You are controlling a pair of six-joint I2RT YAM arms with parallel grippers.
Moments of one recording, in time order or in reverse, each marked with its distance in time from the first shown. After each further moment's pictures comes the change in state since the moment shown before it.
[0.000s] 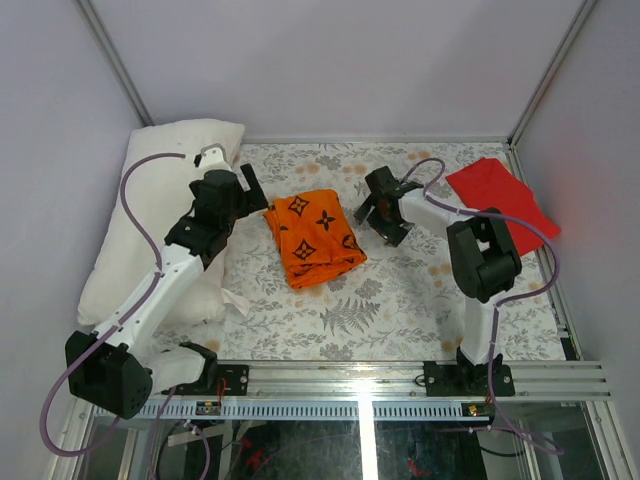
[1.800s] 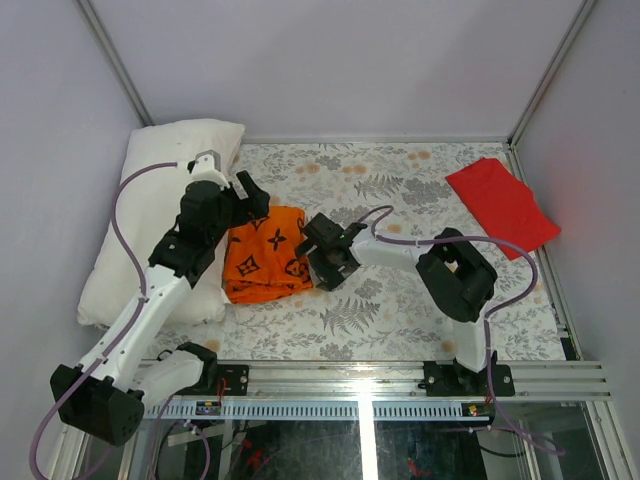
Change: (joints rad) left arm 0.009 -0.150 -0.073 0.018 0.220 -0.025; right arm 0.423 0.027 -0.024 0.070 -0.100 0.624
